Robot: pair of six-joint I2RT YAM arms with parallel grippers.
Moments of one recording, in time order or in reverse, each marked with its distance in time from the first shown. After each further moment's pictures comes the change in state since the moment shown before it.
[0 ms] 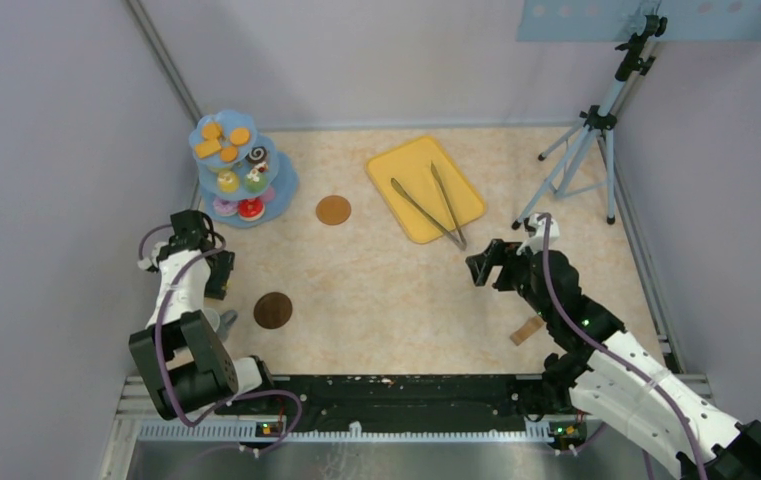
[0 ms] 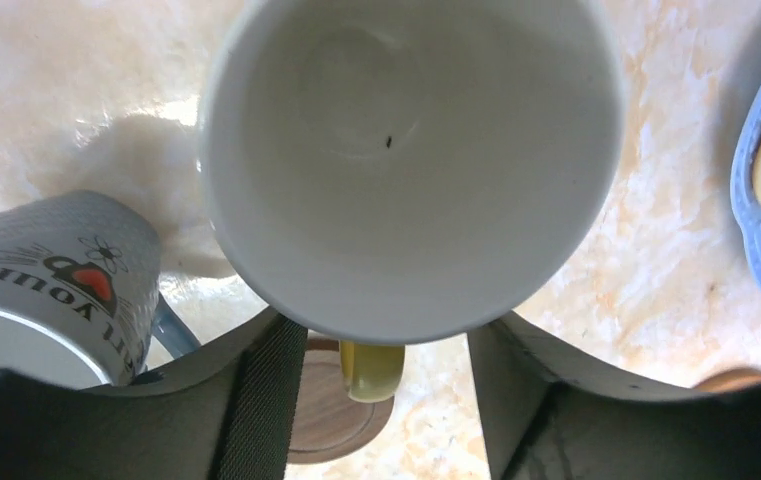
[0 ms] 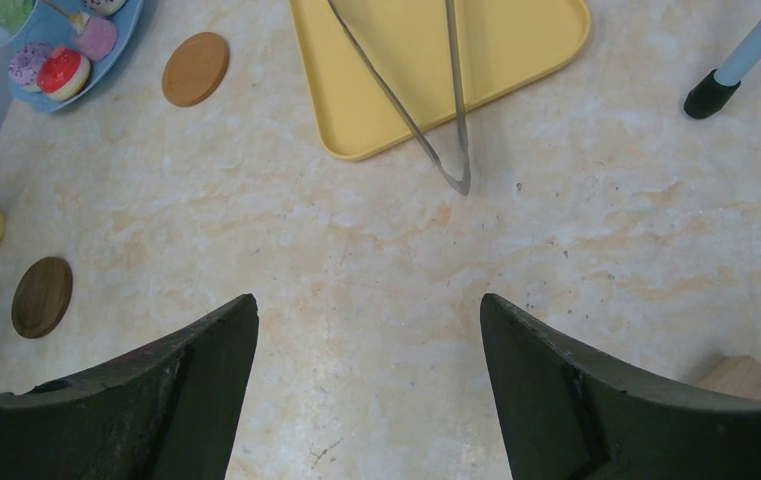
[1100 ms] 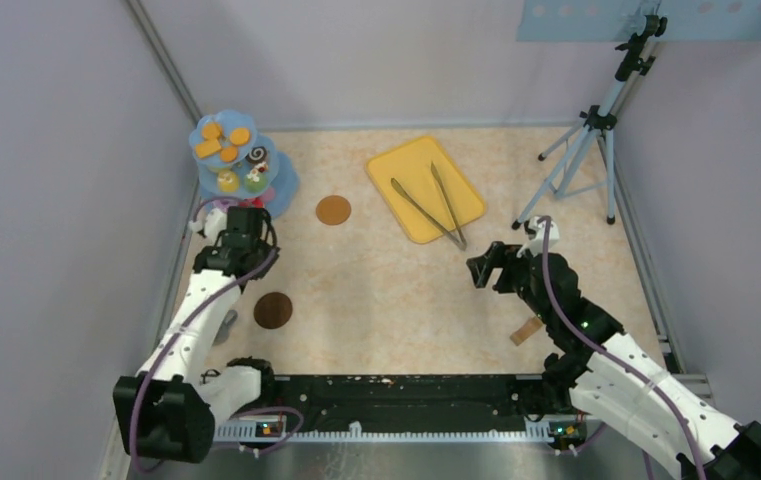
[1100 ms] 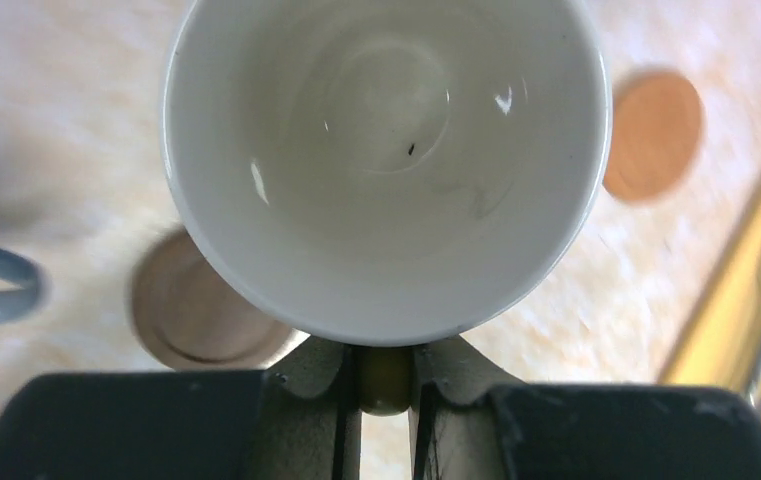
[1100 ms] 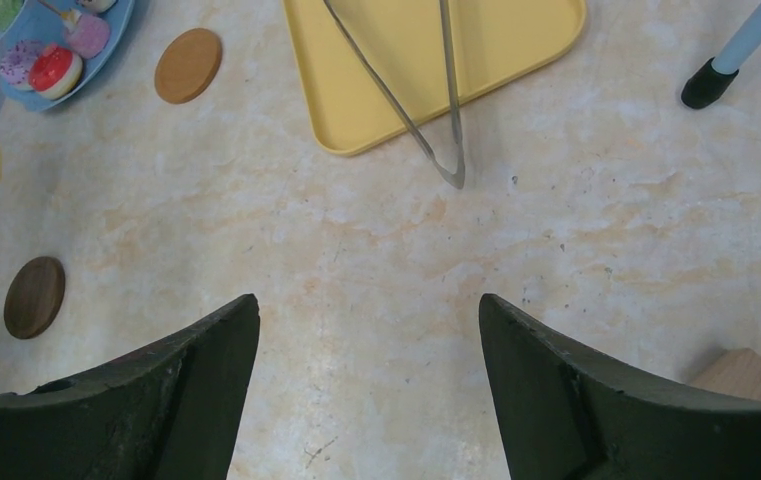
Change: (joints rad) left arm -0.371 -0.228 -0.034 0.016 -0.088 0.073; right arm 0.000 -0.005 -0.019 0.007 0.005 0.005
